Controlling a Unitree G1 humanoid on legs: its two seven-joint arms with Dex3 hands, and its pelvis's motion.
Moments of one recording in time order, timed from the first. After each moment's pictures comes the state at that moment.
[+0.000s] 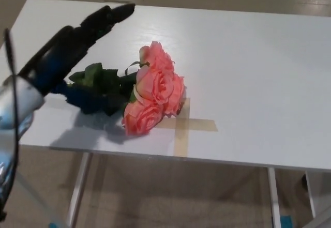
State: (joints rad) left_arm -0.54 0.58 -0.16 0.14 0.11 -0.05 -0.33; right_arm -0.28 -0.30 0.11 1.33 -0.26 0.01 0.07
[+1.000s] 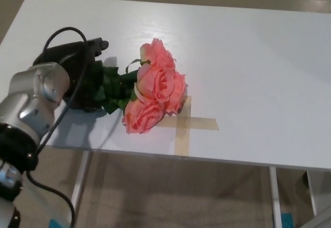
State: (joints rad) left_arm -0.88 0.51 -0.49 0.78 0.52 0.10 -0.19; right_arm -0.28 -0.31 0.11 1.33 -0.26 0.01 0.09
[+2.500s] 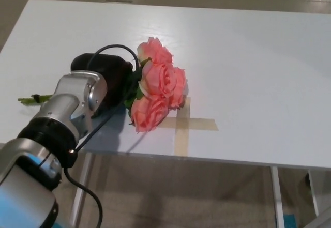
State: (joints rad) left_arm -0.98 0.37 -0.63 0.99 0.70 0.08 -0.13; right_arm -0.30 -0.32 0.09 1.33 -0.26 0.02 0.11
